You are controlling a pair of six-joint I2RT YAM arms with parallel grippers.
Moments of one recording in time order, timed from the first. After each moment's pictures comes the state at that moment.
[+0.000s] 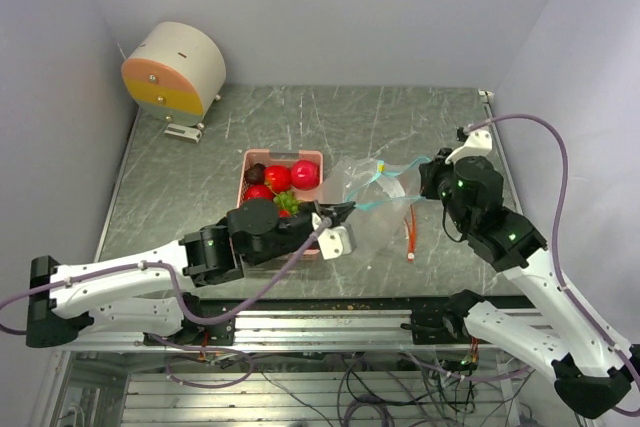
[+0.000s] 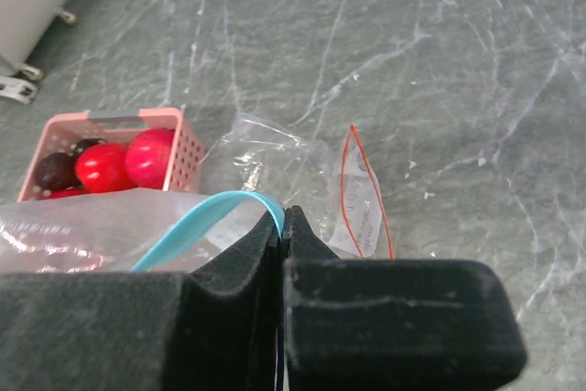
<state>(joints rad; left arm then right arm) -1.29 1.03 0.94 0.06 -0.10 0.61 0.60 0.80 0.99 -0.51 0.44 0.38</state>
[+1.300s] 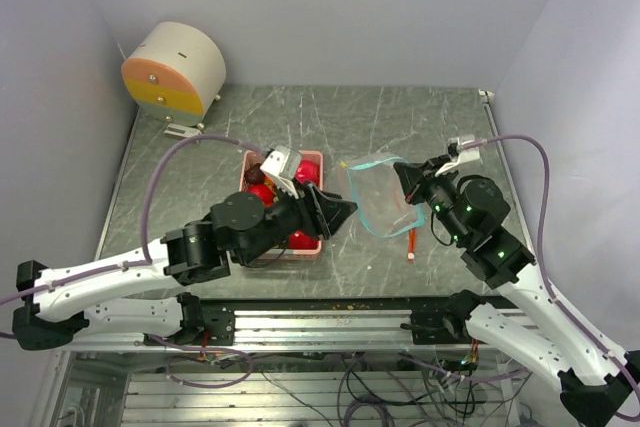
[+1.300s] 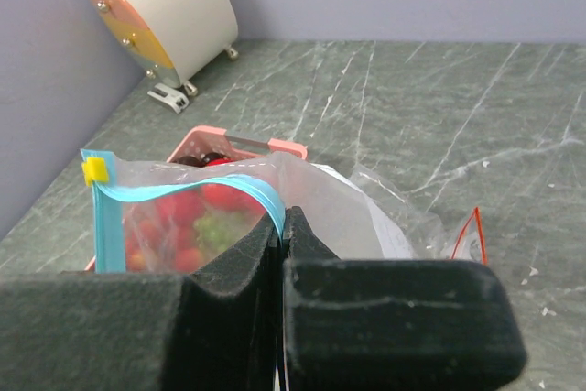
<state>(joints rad) -1.29 0.95 1.04 -0.06 -0.40 -0.59 0.64 0.68 0.74 -0.10 0.19 0.28</state>
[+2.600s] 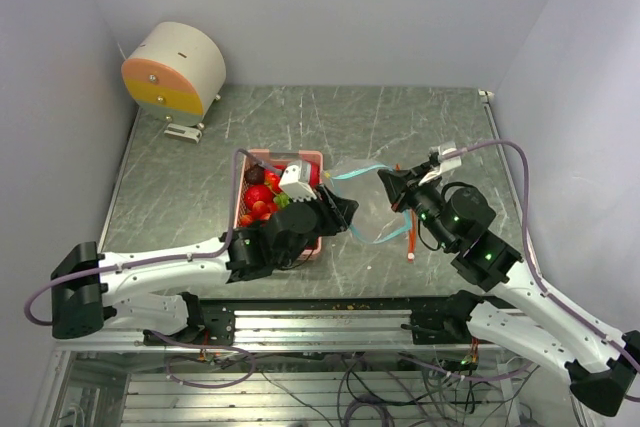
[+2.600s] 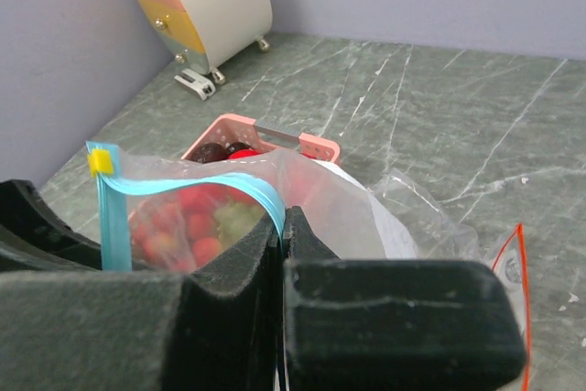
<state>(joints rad) -1.23 1.17 0.83 0.13 -0.62 -0.96 0.77 0.71 0.68 0.04 0.24 0.24</state>
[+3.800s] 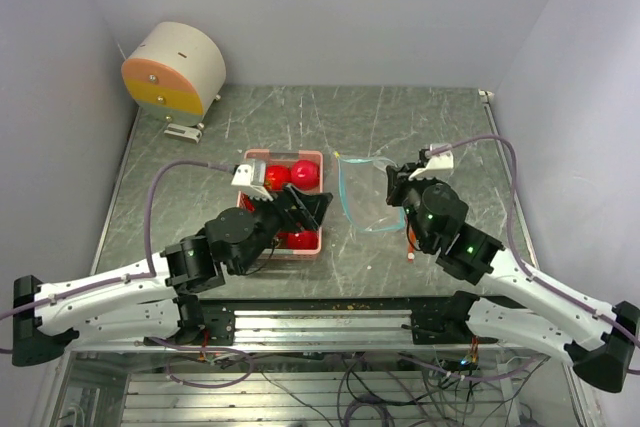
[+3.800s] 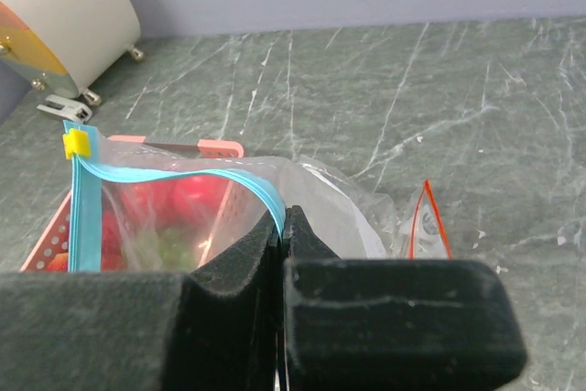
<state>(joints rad) -1.22 0.87 0.76 0.07 -0.62 -0.71 0.89 0.82 0.71 0.02 0.68 0.26</state>
